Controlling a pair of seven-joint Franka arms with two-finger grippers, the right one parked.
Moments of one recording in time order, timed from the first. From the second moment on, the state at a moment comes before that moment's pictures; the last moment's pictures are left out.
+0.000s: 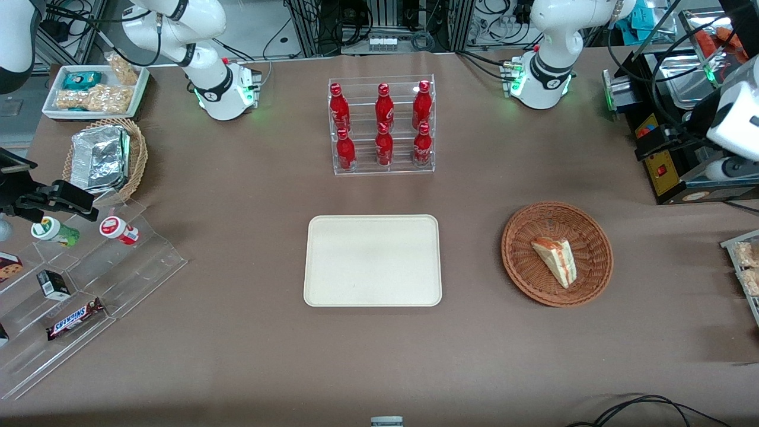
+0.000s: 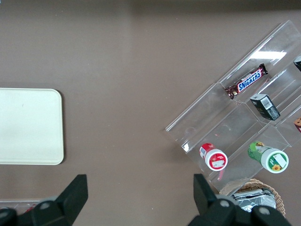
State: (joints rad) arm 0.17 0.04 -0.23 -1.50 0.03 1.34 -0.24
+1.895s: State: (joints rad) arm 0.12 0.32 -0.24 -2.06 0.03 2.33 -0.74
